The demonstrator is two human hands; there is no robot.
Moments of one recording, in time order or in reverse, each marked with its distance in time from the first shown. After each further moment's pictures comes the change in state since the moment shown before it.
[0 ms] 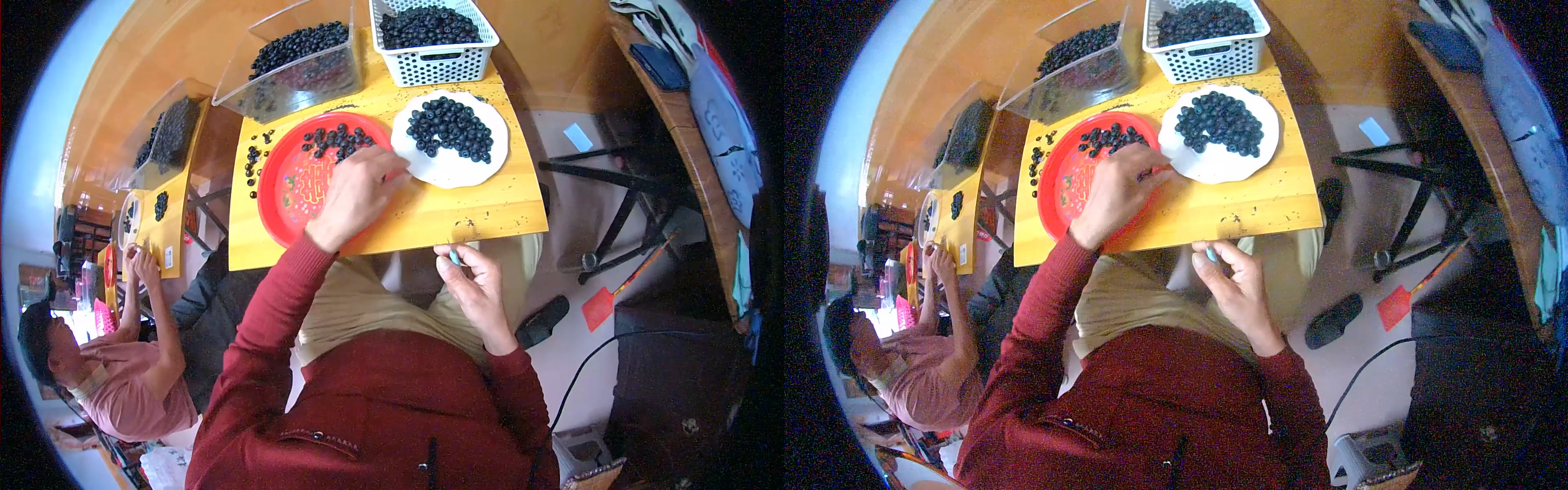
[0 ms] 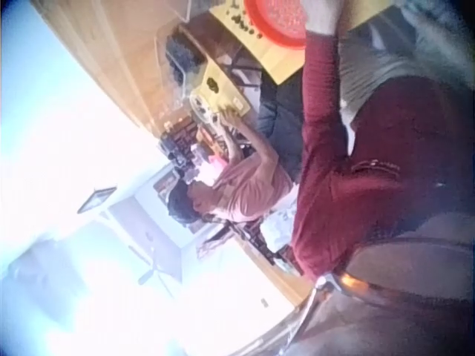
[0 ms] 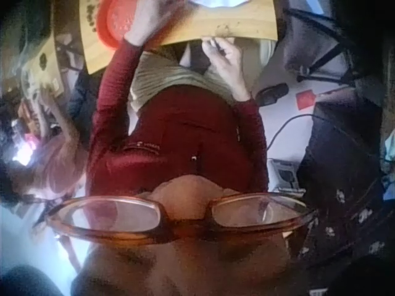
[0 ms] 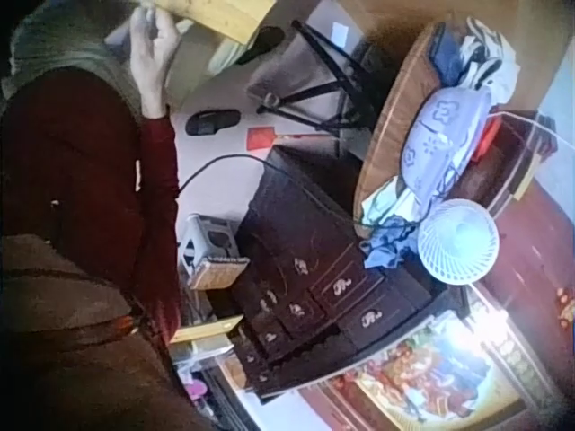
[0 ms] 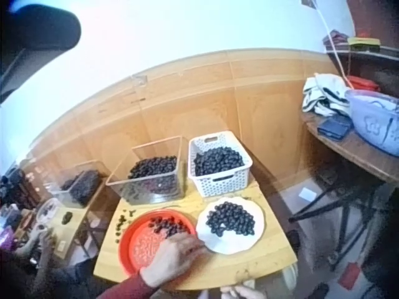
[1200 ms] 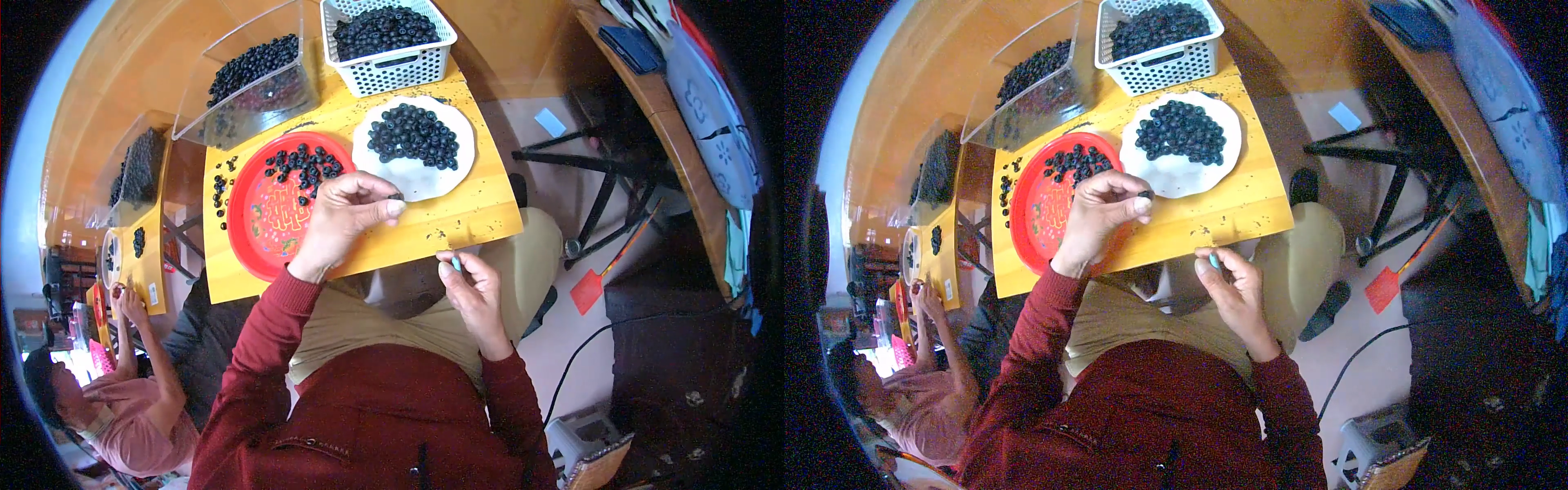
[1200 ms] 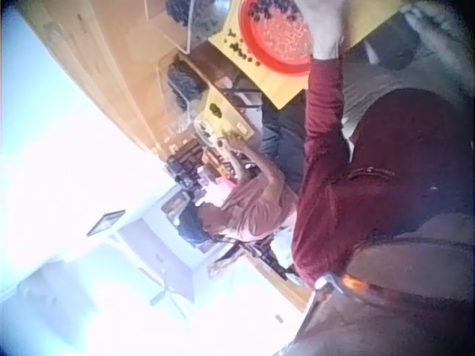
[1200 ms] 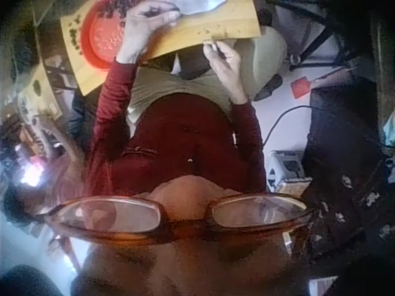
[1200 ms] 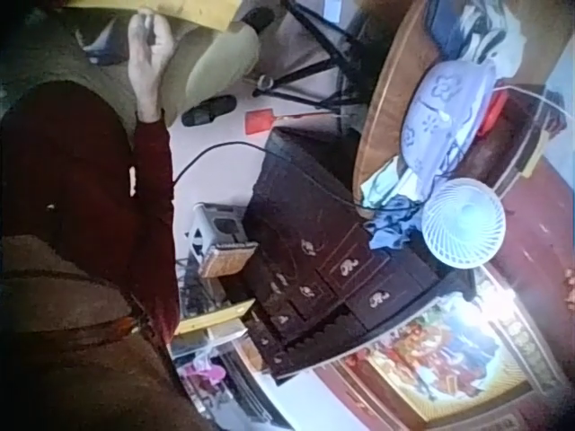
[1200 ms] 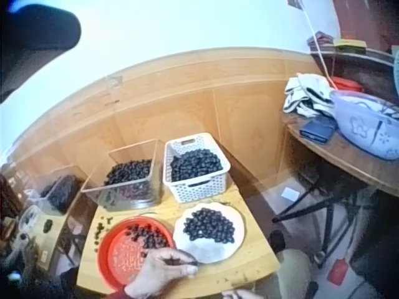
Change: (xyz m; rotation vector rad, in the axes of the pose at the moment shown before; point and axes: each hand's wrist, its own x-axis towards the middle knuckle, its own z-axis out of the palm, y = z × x) left_hand 0.004 0.023 0.018 -1.133 -0.085 -0.432; right_hand 0.001 0.002 -0.023 0.088 0.167 0.042
